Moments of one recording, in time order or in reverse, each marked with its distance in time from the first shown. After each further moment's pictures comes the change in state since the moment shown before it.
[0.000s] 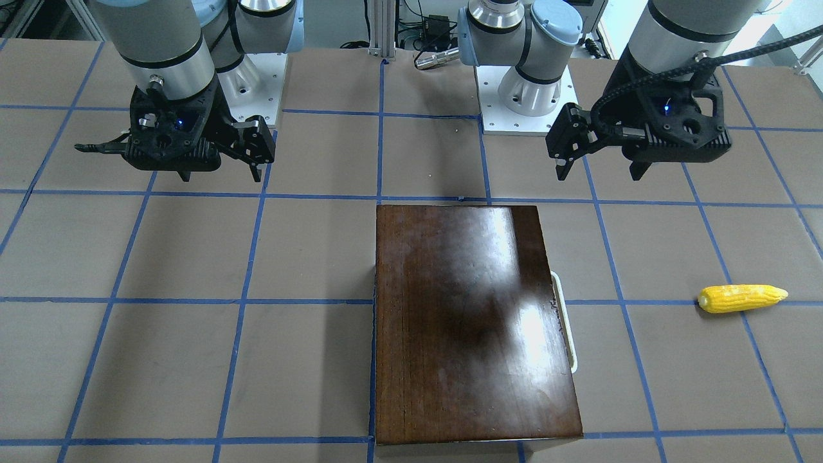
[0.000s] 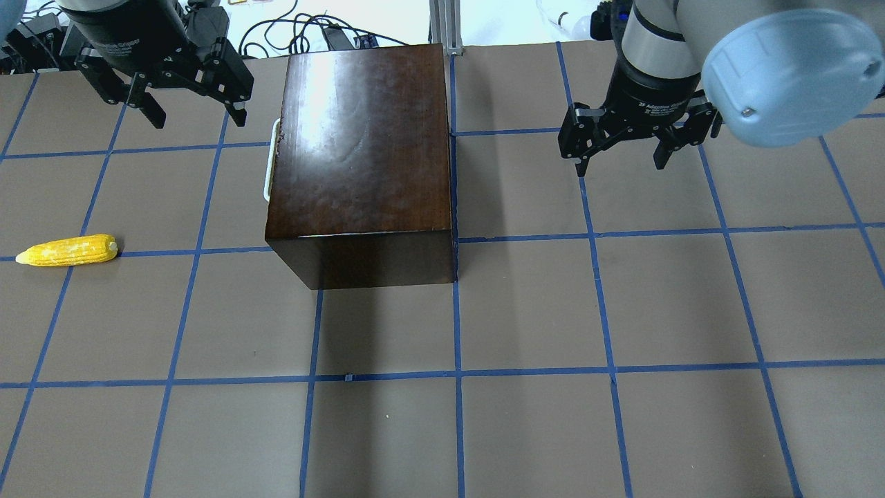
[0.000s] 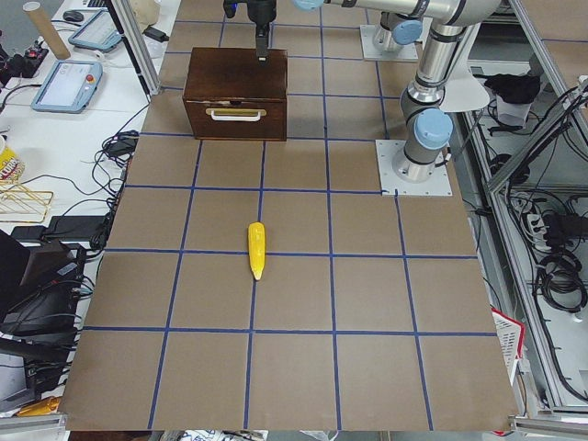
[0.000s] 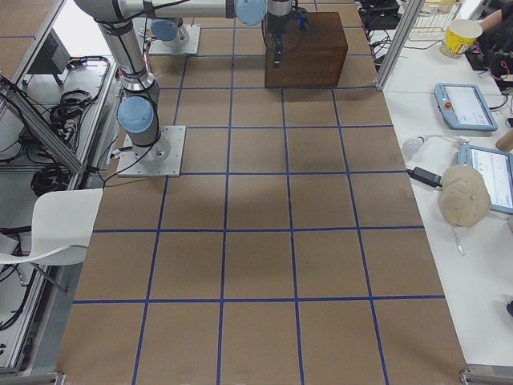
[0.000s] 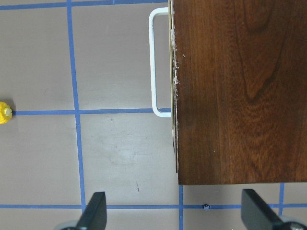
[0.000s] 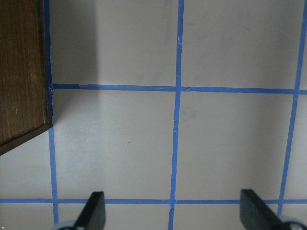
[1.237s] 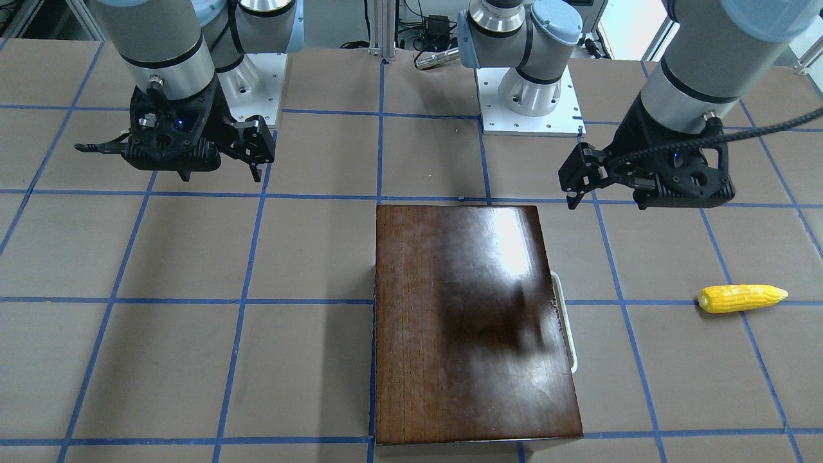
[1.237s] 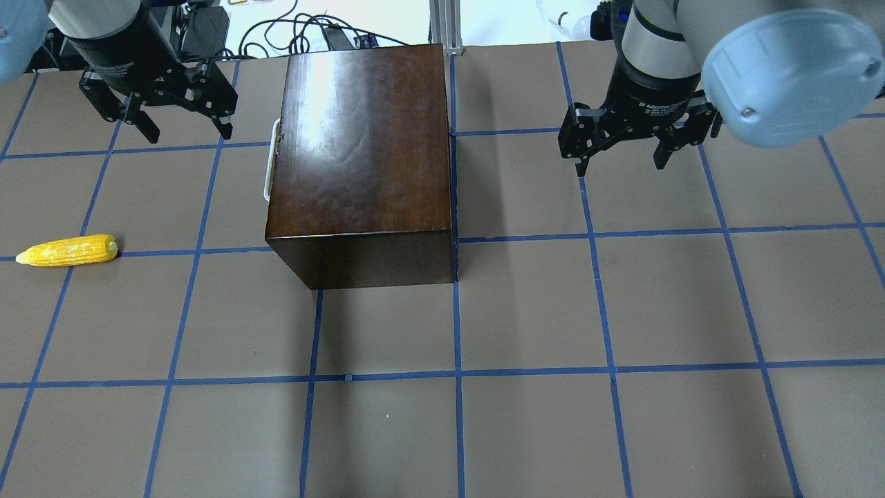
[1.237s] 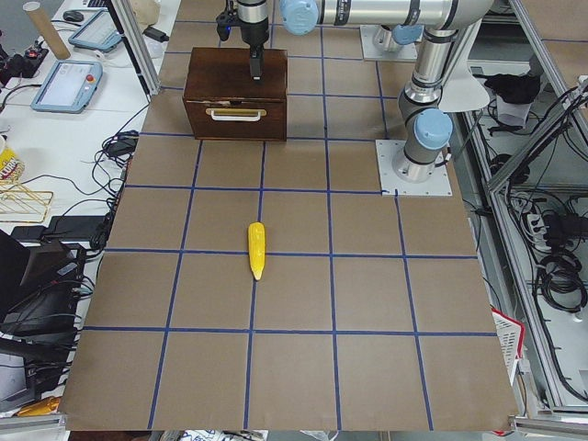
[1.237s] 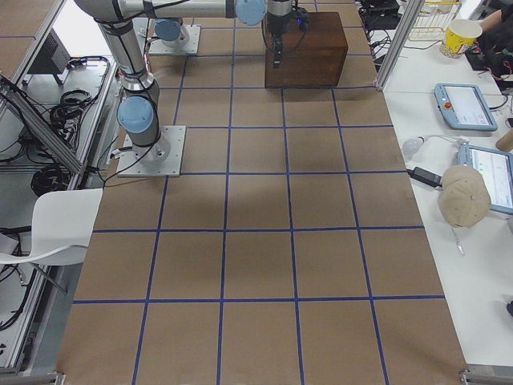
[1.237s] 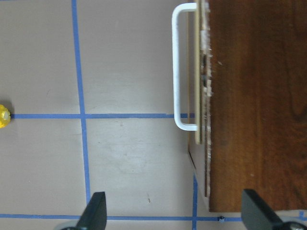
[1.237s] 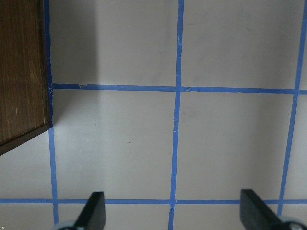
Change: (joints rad) left arm 0.116 -0.072 -0.056 0.071 -0.022 0.076; right arm 0.000 0.000 0.000 0.000 0.000 0.000
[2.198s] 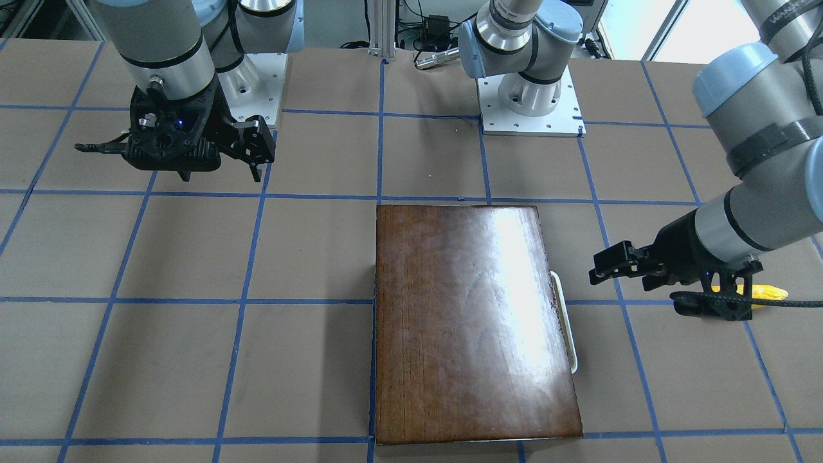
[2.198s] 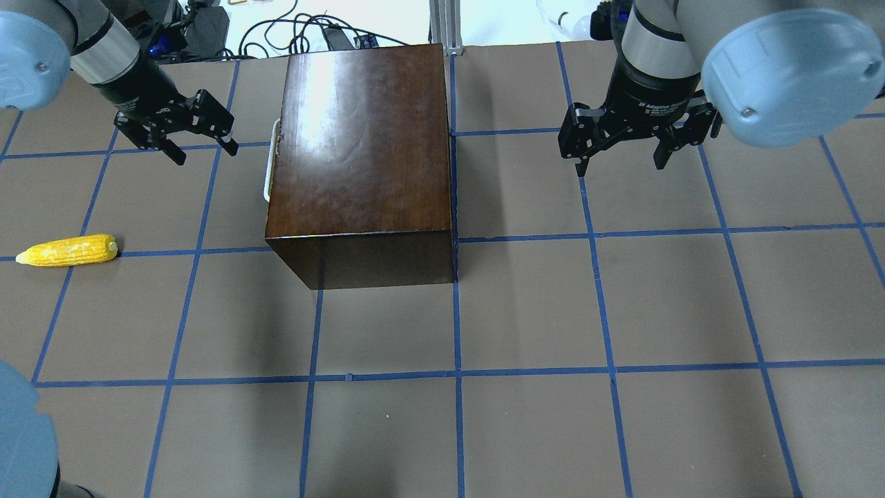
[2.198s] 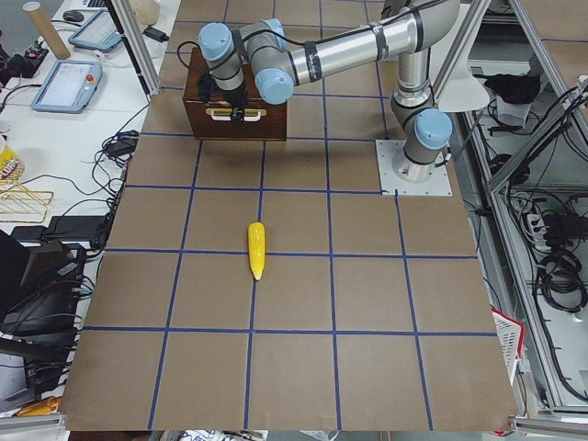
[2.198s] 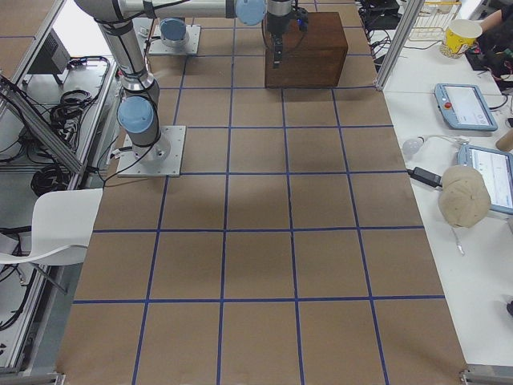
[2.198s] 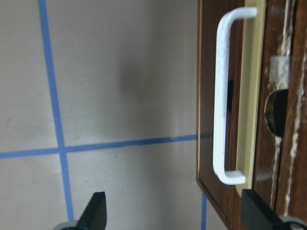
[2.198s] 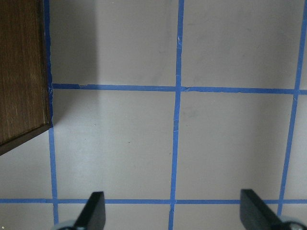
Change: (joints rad) left arm 0.119 -0.171 -0.050 0.129 -0.208 0.193; right arm 0.000 0.000 0.000 0.000 0.000 0.000
